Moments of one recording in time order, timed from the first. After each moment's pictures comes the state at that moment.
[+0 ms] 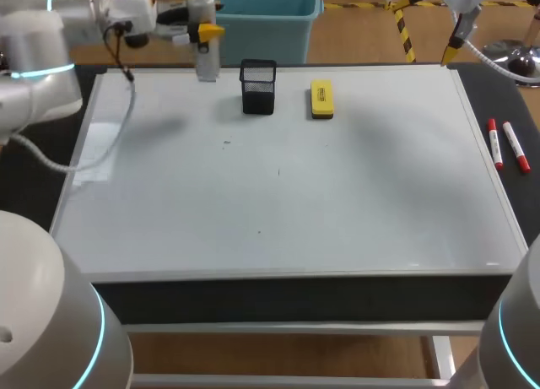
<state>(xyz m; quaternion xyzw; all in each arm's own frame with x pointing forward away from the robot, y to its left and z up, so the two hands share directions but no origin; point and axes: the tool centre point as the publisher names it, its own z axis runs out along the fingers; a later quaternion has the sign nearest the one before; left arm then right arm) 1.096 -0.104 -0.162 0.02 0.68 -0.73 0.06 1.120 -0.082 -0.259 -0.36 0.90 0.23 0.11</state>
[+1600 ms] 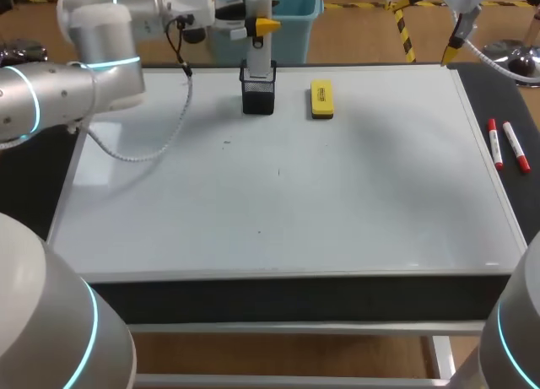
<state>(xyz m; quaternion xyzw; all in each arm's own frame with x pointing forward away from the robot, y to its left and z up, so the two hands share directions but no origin) 1.120 -0.204 -0.179 0.00 0.67 -0.74 0.05 1.120 -0.082 -0.259 -0.36 0.90 0.23 0.11</state>
